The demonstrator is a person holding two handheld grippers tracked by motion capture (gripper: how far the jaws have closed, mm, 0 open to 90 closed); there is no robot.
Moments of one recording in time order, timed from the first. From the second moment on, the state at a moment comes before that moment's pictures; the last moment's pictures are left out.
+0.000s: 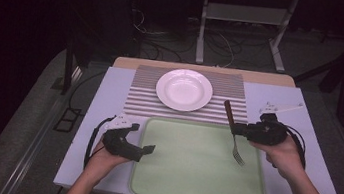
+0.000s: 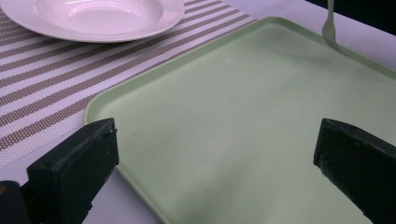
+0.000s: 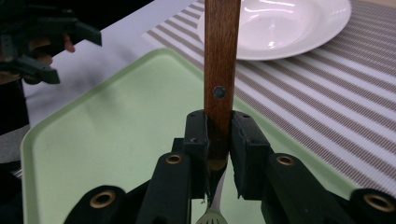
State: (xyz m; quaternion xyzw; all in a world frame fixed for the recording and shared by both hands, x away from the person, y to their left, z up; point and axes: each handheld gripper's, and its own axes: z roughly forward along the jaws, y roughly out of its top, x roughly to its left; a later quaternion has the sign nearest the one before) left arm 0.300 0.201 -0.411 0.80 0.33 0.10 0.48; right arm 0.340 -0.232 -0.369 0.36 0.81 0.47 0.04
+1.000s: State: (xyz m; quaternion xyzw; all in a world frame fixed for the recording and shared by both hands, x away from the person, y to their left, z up) left arm 0.344 0.126 -0.373 0.80 0.29 0.08 0.52; right arm 0.337 -0.220 -0.373 0.34 0.81 0.48 0.04
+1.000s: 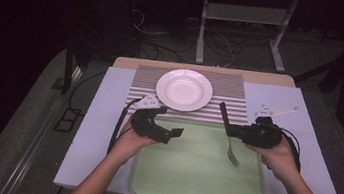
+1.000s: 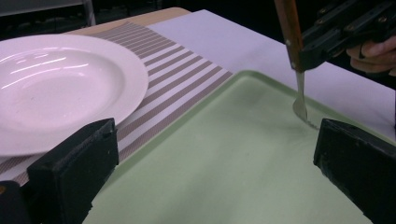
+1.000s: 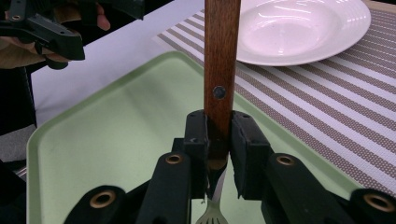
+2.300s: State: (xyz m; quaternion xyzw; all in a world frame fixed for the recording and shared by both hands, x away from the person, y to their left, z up) left arm 0.349 0.067 -0.350 0.77 0.28 0.03 0.57; right arm 0.327 -0.167 -0.364 0.29 0.81 0.51 0.04
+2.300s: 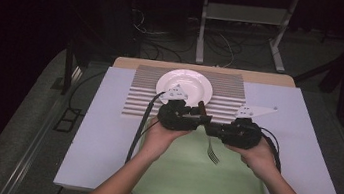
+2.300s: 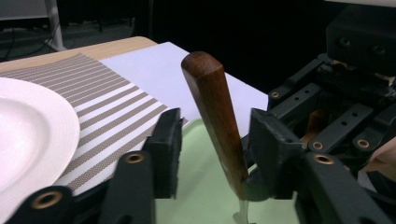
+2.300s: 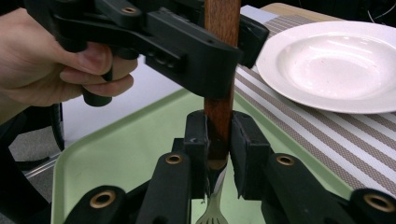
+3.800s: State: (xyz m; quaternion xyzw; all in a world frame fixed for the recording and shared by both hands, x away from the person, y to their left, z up) left arm 0.345 0.145 -0.345 0.76 0.28 -0.02 0.58; right arm 0.308 -0.254 -0.409 0.35 0.79 0.49 0.13
